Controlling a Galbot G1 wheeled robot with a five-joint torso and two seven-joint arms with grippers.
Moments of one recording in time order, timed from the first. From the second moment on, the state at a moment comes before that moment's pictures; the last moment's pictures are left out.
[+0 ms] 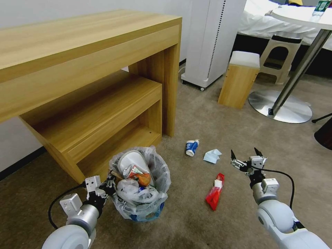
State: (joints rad) left arm 1.64 -1.15 -0.55 -2.24 -0.81 0.38 -0.27; right arm -1.34 0.93 0.39 1.77 0.40 0.11 0.27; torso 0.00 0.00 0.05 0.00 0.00
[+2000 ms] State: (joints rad) left arm 1.63 -1.18 -0.54 -2.18 -0.79 0.35 -0.28; right arm -1.52 0.91 0.28 1.94 0.73 -0.35 0.44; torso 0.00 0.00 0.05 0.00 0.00
